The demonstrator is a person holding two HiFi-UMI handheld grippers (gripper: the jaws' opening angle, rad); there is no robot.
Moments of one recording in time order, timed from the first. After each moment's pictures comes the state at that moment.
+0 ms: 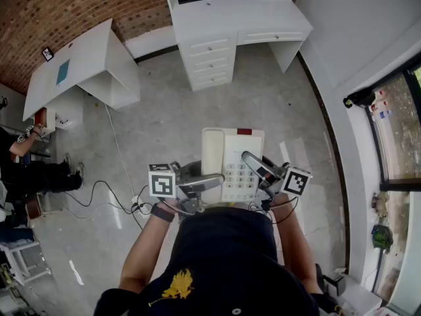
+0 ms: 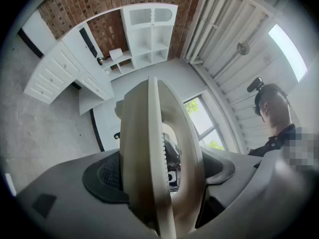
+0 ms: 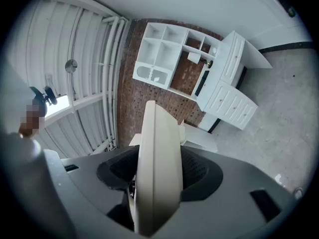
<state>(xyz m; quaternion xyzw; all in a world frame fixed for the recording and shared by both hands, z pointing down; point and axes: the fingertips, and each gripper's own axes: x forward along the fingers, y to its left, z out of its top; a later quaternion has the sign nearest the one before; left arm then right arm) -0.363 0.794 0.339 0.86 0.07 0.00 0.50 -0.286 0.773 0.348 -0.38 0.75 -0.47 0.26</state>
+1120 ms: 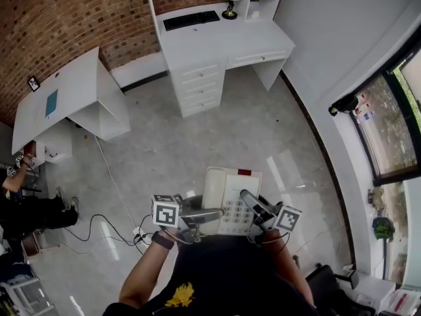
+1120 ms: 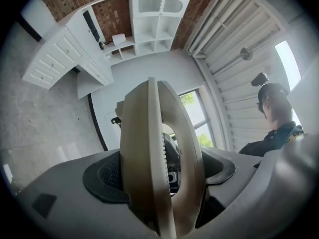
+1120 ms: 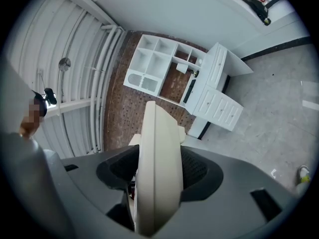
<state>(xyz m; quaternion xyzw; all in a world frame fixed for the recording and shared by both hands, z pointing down) -0.451 0.795 0.362 0.83 0.13 0.04 0.53 -0.369 0.792 0.372 -0.46 0.68 -0.48 0.29</state>
